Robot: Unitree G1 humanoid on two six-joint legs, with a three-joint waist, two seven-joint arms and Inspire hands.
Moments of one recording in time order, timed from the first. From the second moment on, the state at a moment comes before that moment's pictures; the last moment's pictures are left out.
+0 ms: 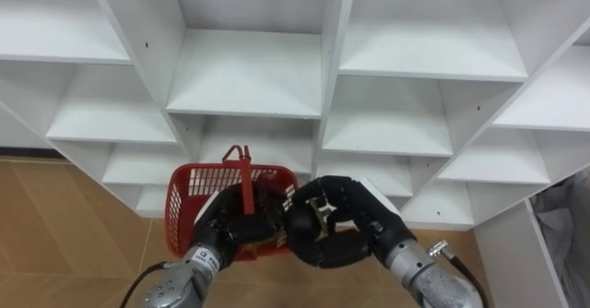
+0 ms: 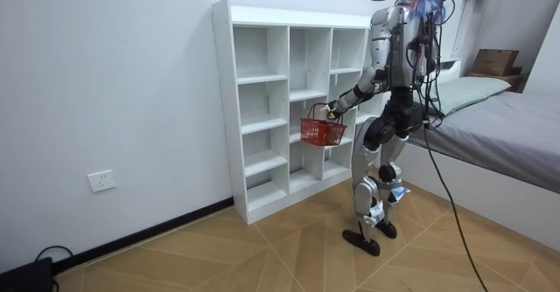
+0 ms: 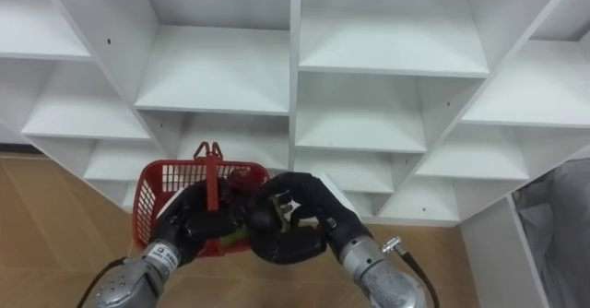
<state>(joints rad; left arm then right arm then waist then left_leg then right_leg) -0.01 0.20 -0.30 0.62 -0.52 -0.20 -0.17 0.10 -0.27 0.37 0.30 0.02 -0.25 0.17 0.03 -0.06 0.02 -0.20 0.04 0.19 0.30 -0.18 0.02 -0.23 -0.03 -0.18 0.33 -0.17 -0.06</state>
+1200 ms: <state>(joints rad) -0.01 0.21 -0.32 0.62 -0.52 -0.20 -0.18 0.10 -0.26 0.41 0.30 0.03 -0.23 0.20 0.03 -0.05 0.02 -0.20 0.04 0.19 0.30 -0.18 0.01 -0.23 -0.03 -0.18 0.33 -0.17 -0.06</state>
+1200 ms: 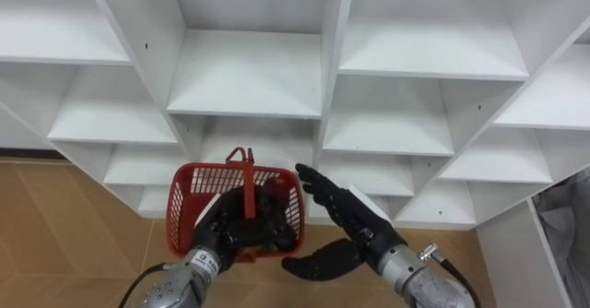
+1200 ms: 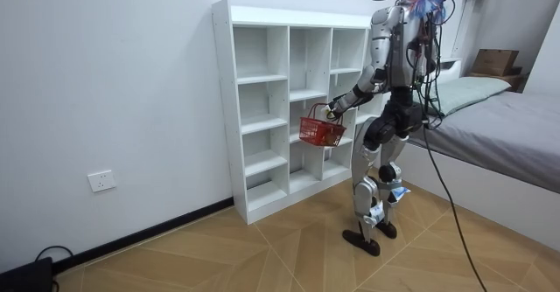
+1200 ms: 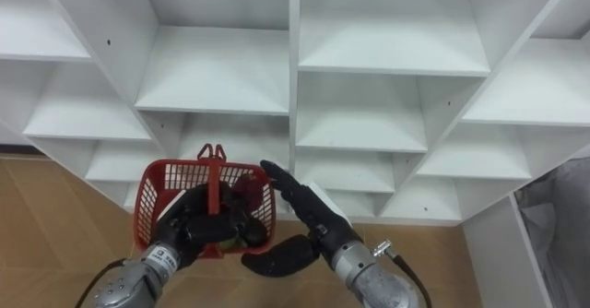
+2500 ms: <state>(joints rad) 0.21 0.23 -0.12 0.81 -0.33 -0.20 -0.14 0.24 -0.27 0.16 0.56 0.03 -0.23 0.08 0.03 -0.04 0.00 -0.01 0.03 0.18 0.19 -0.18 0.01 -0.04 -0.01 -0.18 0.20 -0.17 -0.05</state>
